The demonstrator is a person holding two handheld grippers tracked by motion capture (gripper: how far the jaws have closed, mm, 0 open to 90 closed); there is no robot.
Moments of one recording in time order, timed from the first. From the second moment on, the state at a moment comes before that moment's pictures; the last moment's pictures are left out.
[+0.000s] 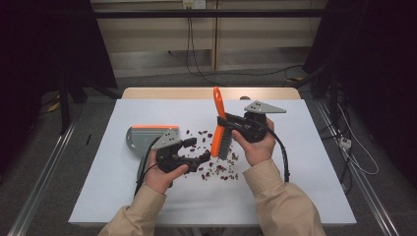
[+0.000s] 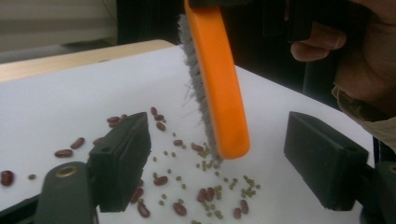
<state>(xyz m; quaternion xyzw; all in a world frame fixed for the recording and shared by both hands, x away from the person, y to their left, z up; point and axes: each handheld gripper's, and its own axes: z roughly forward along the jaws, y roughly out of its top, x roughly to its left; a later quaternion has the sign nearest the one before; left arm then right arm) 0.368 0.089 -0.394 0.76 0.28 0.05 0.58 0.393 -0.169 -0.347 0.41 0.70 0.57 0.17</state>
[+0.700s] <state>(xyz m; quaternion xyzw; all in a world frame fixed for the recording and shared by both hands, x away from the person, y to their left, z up) 0.372 0.081 -0.407 0.77 0.33 0.07 0.54 0.394 -0.138 -0.348 0.39 0.71 0.56 0.17</state>
